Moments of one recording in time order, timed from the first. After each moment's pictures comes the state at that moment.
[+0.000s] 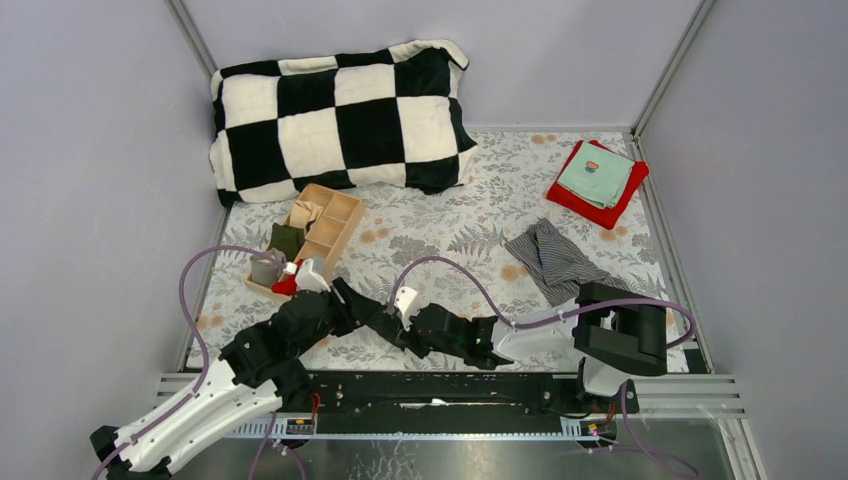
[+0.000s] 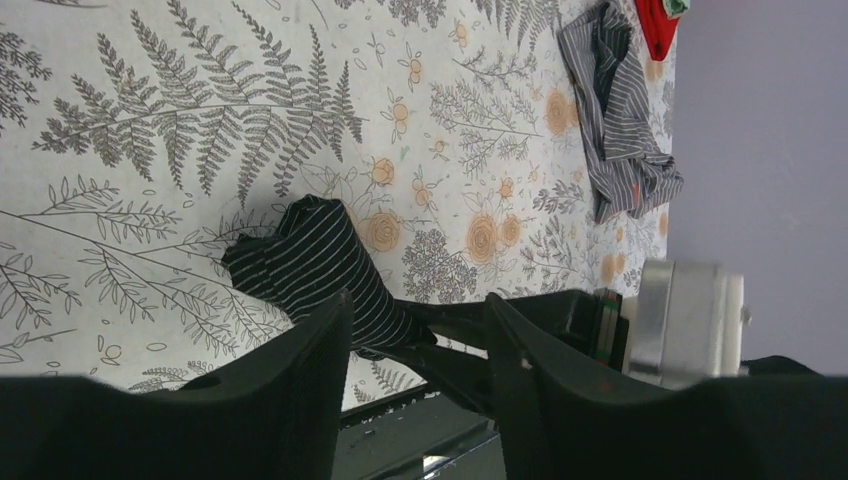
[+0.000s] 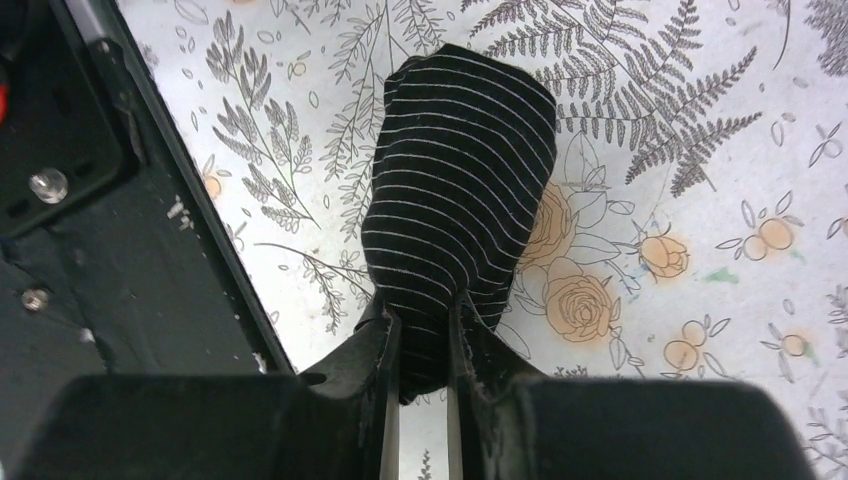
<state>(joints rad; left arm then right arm) -0.86 0.36 0.39 -0.57 -0.24 -1.07 1.33 1.64 0.67 0.38 0.19 0.18</state>
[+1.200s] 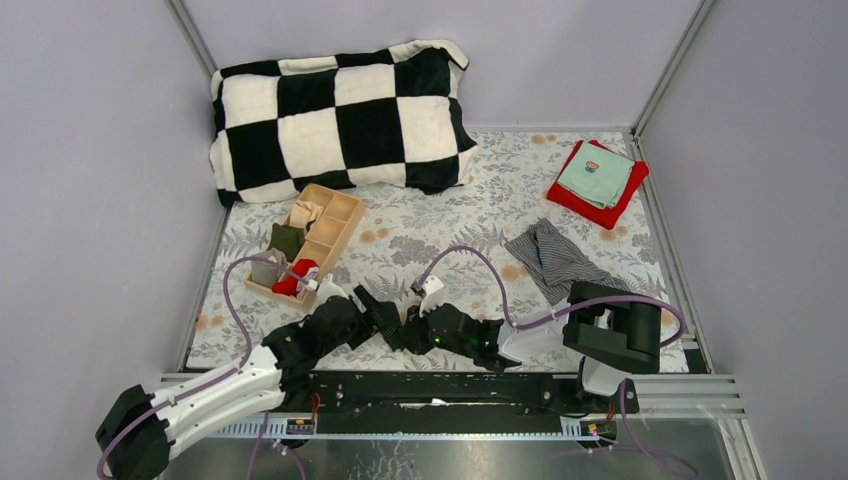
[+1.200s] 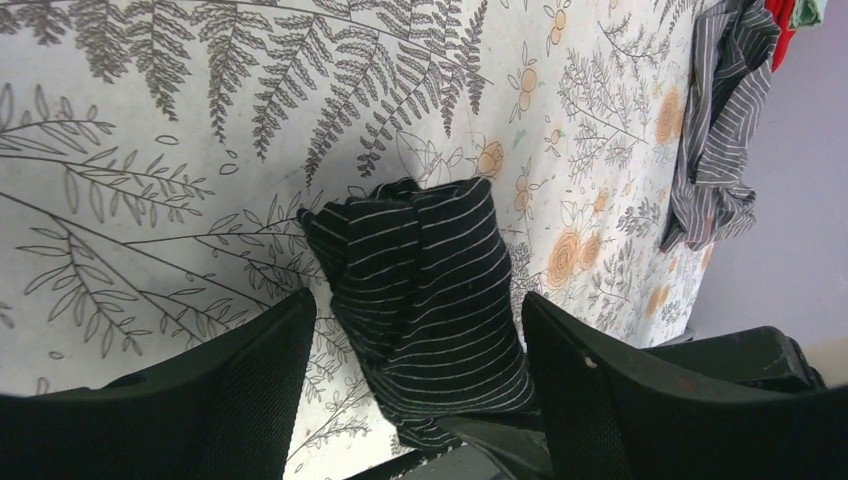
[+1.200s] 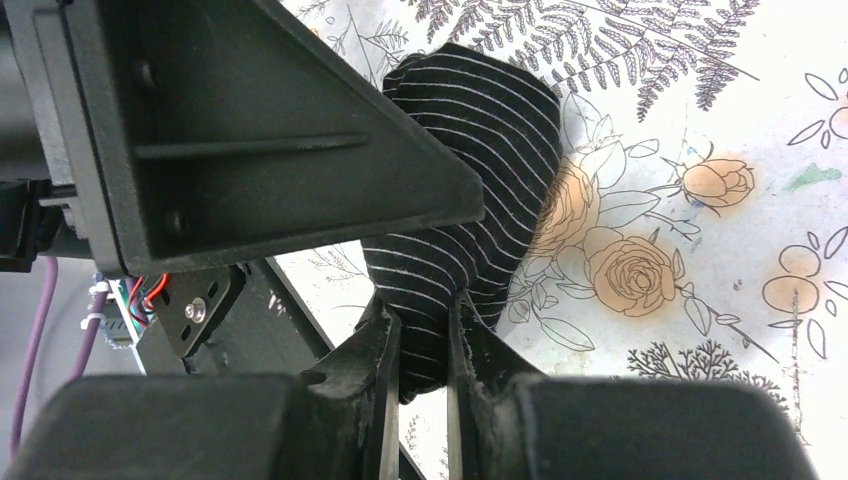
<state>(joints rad) -0.86 0.63 0.15 -0.22 -0.19 -1.28 1.29 1.67 0.56 0.63 0.19 0.69</state>
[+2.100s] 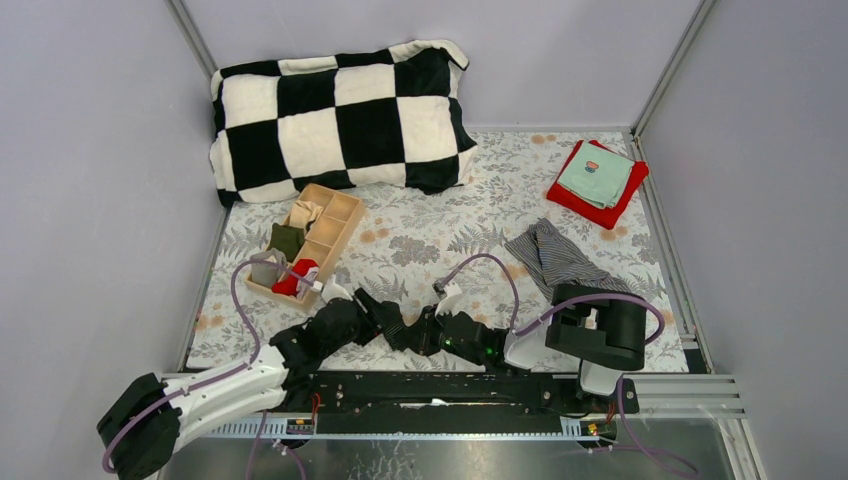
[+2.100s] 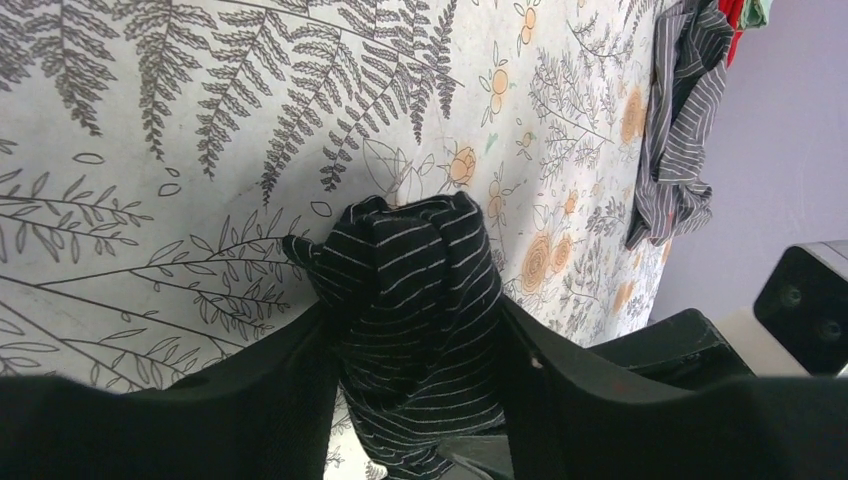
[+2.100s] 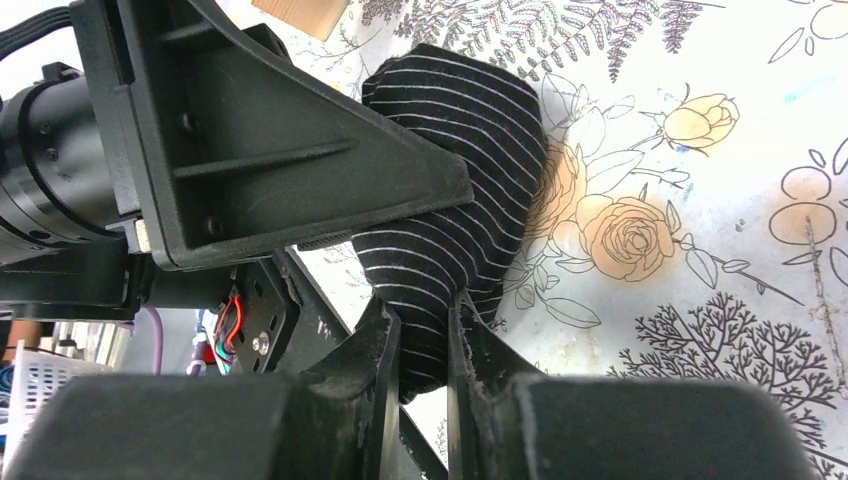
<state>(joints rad) -0.86 0.72 0.08 0.01 -0.16 -1.32 1.29 1.73 0.43 0.94 0.25 0.92</state>
